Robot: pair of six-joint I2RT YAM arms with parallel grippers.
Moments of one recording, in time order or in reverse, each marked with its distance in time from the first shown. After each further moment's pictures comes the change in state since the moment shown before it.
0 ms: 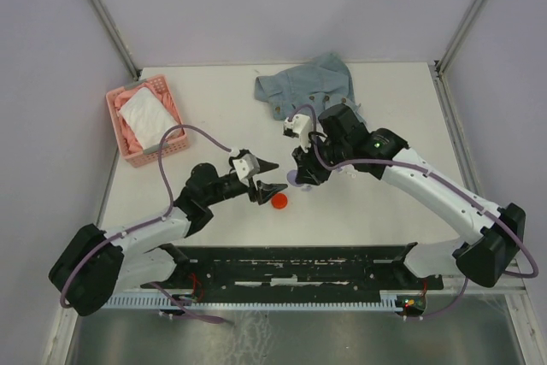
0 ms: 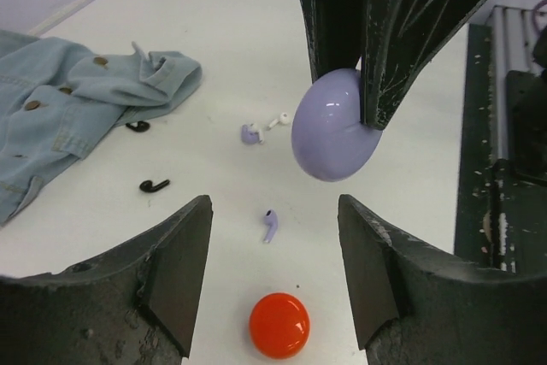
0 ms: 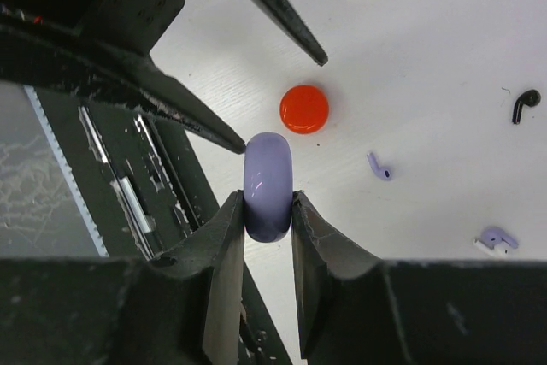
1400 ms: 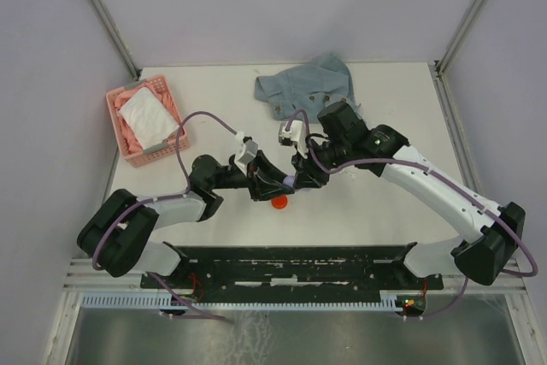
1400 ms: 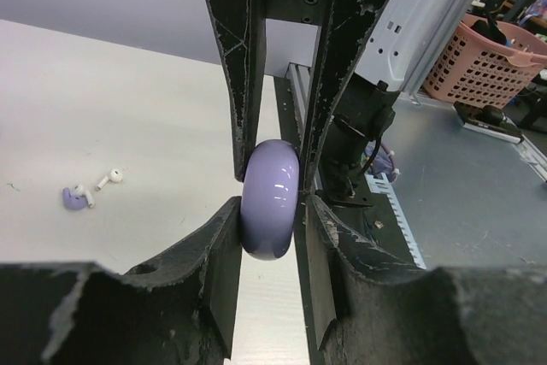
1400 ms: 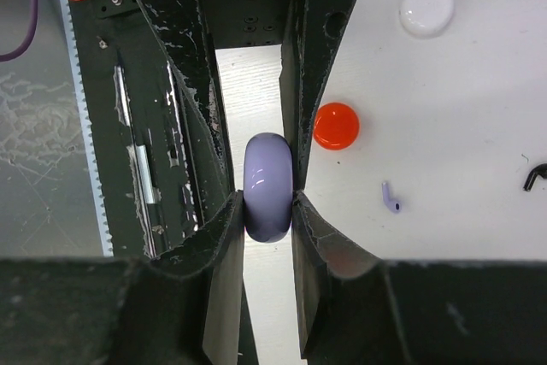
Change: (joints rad) left arm 0.097 0.310 0.075 0.521 0.515 -0.547; right arm 0.000 0.016 0.055 -0.092 -0.183 -0.235
